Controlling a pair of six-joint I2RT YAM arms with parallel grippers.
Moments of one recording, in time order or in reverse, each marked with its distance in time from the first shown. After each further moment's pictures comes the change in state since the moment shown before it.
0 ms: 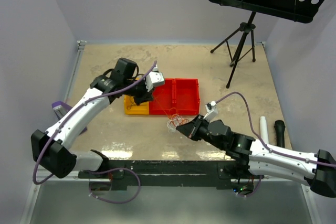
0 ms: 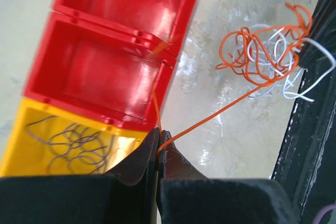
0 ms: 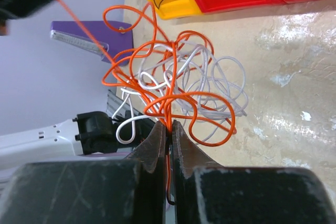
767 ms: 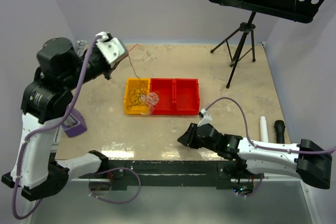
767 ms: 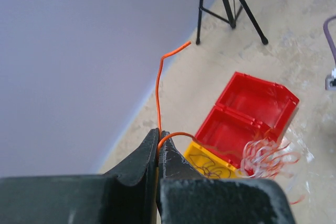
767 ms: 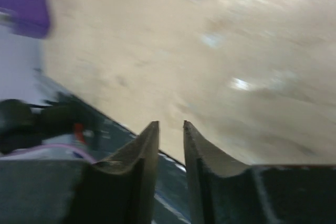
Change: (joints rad) left arm 0.036 -0.150 0.660 -0.144 -0.214 0.006; right arm 0.004 0.199 -0.055 0.063 -0.043 -0.010
